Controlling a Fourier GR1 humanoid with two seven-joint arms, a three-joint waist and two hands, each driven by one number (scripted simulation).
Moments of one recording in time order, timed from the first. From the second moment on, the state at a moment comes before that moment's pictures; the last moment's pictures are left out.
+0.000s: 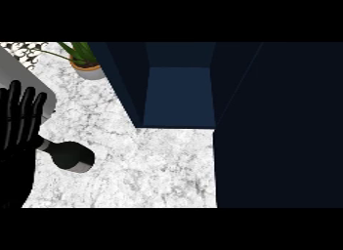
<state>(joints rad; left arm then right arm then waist) 0.03 0.08 -0.02 -2.10 0.02 0.02 -0.01 0.01 -0.10 -0.02 -2.10 -0.01 -0.02 0.02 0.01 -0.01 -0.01</state>
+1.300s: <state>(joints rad) 0.22 0.01 -0.27 -2.40 0.12 0.08 0.24 0.12 -0.15 0.12 -2.41 -0.20 0.13 0.36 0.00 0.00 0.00</state>
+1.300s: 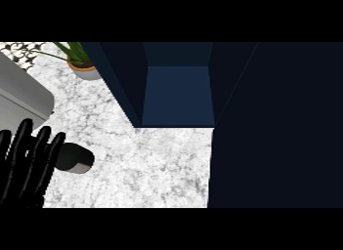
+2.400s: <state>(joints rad) 0.24 0.06 -0.05 -2.46 0.11 0.12 0.37 0.02 -0.14 0.11 -2.43 -0.17 0.07 0.49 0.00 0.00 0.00</state>
